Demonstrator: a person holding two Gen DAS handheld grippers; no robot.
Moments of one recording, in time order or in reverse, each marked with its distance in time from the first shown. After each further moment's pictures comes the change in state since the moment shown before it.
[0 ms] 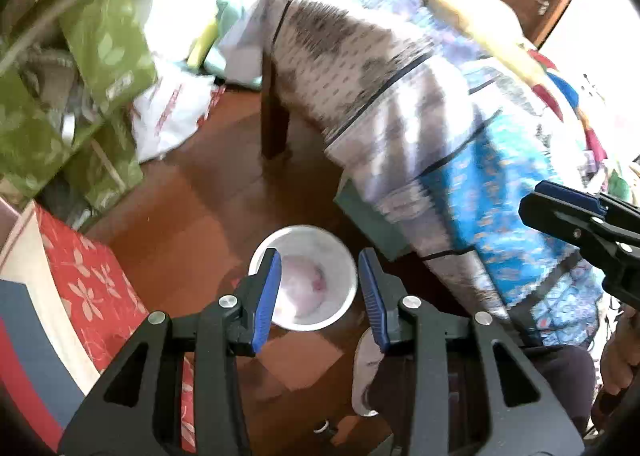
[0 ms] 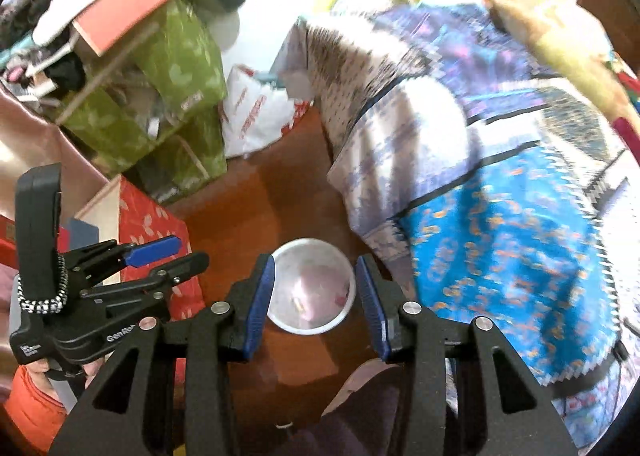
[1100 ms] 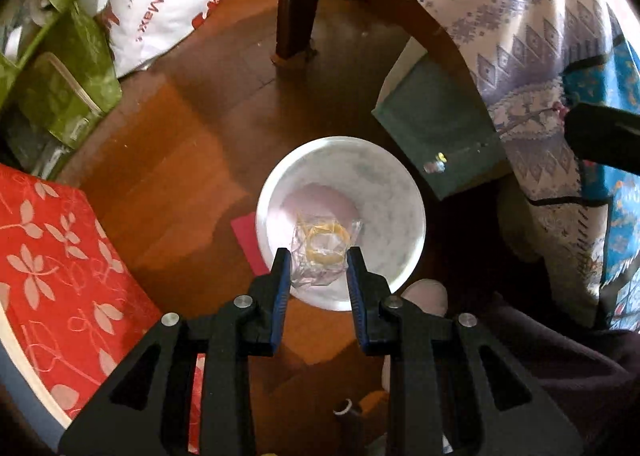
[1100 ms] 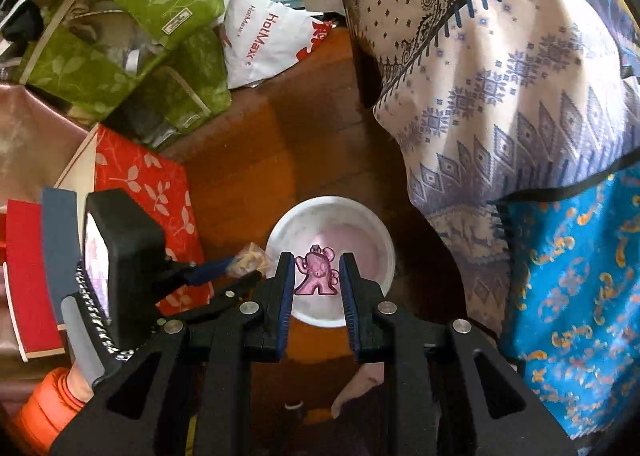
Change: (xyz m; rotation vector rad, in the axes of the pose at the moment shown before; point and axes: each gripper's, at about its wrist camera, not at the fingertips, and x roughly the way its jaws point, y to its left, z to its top) left arm 0.181 0.064 -0.048 -0.057 0.311 0.027; right arm 0.144 0.024 0.013 -0.026 0.285 0.071
